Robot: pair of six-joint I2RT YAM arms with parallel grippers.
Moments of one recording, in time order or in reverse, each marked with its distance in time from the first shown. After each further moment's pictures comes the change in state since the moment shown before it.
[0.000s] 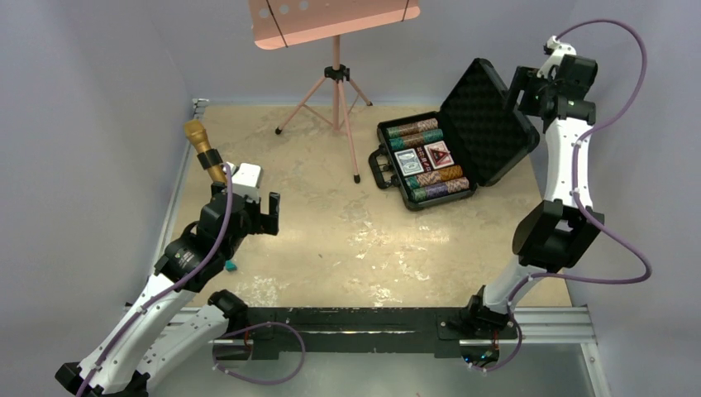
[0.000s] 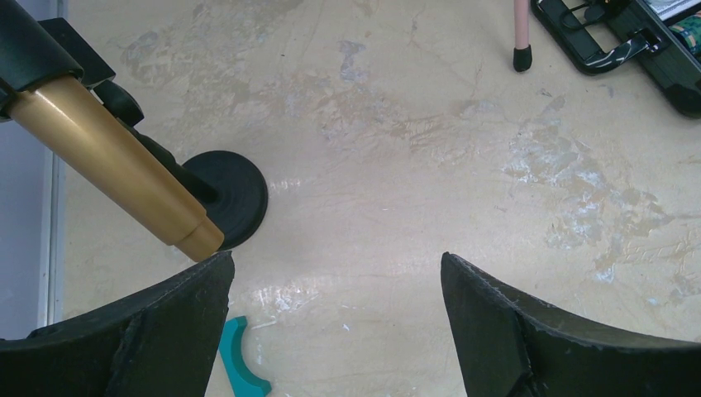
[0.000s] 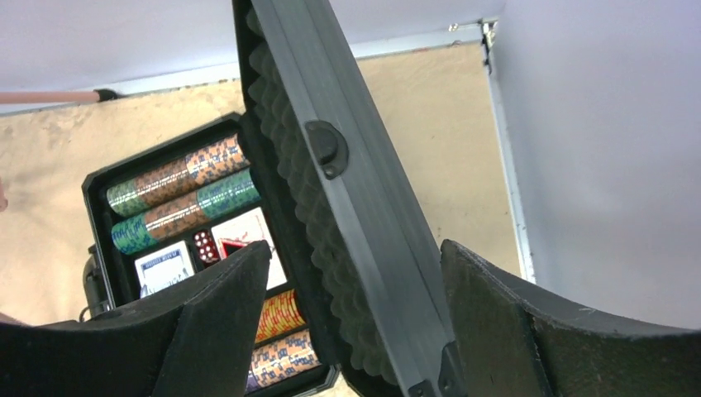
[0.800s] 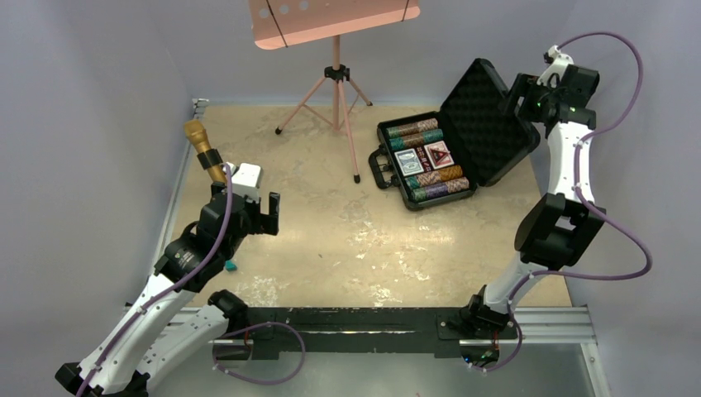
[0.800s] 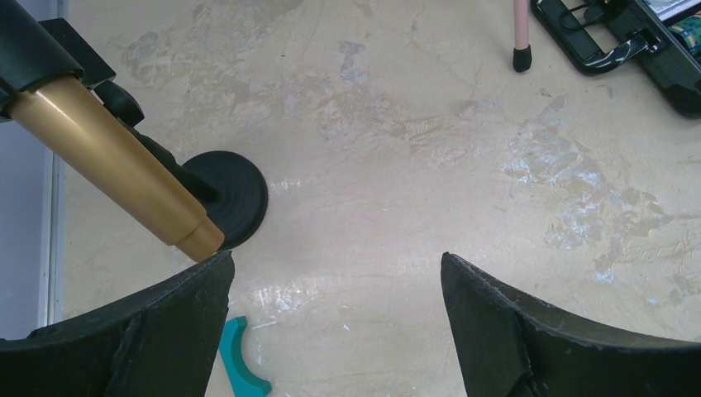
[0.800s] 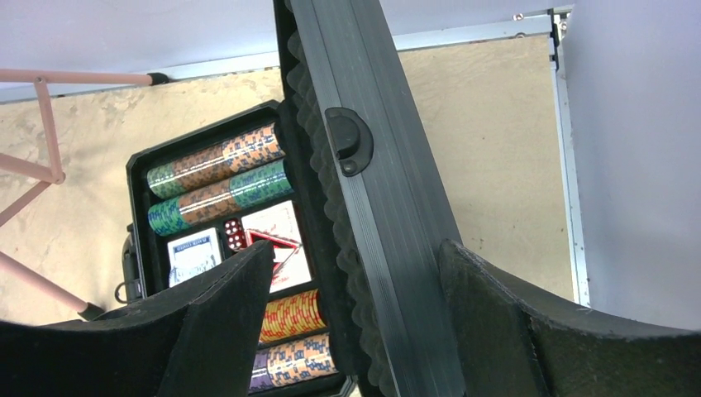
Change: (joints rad) left arm 0.000 -0.002 0.000 0.000 0.000 0.000; right arm -0.065 0.047 -0.088 0.085 -0.240 0.031
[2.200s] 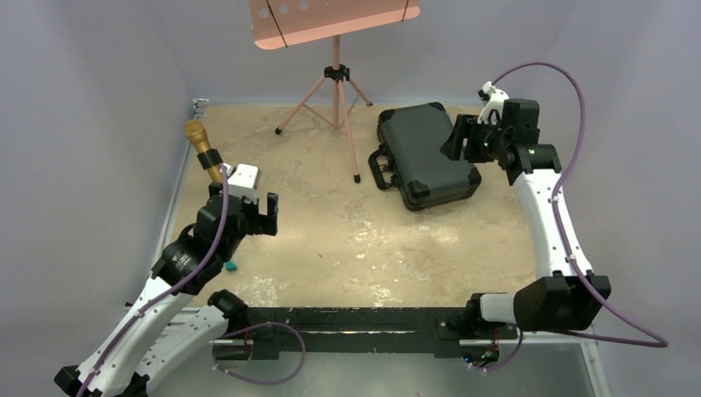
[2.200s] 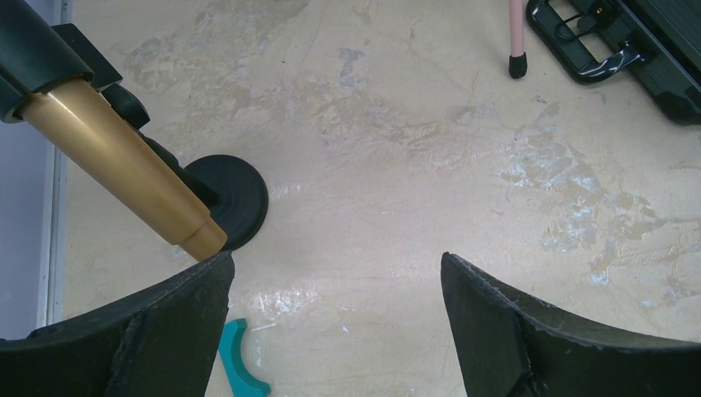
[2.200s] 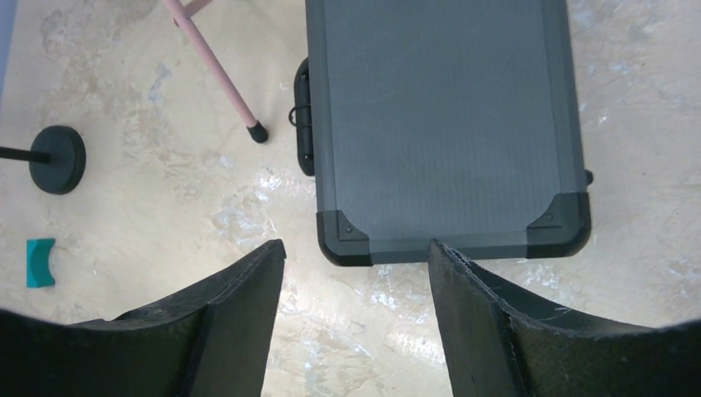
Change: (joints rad) left arm 0.000 -0.019 0.000 0.000 0.001 0.000; right arm 0.338 -0.466 -0.377 -0.173 0.049 0.120
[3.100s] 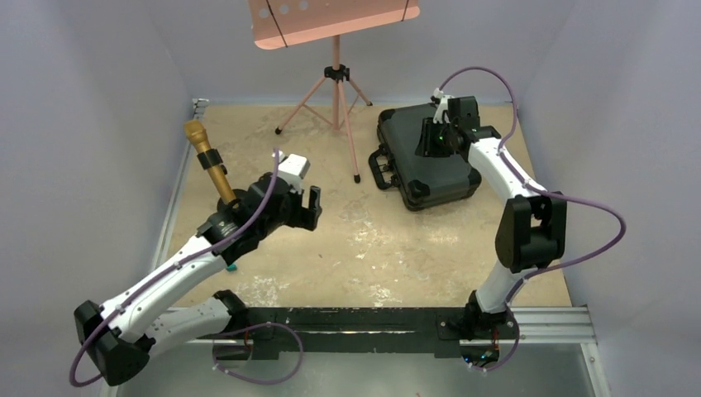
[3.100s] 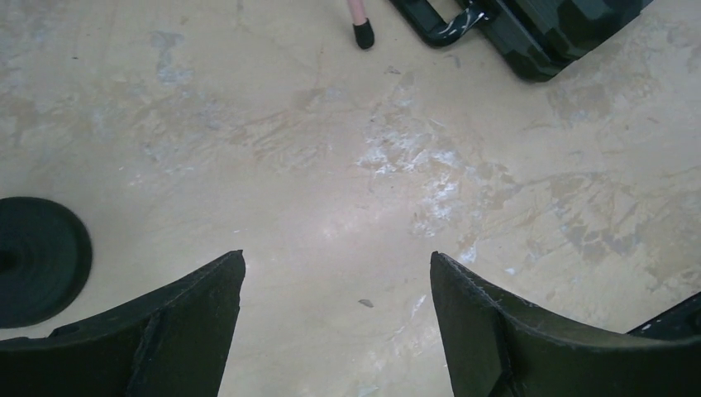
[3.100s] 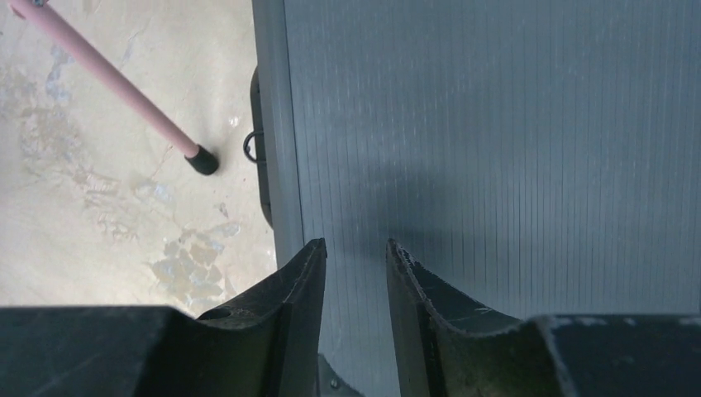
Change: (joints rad) left arm -0.133 0.270 0.044 0.142 0.157 -0.122; right arm 0.166 0.395 0.019 0.212 0.122 0.024
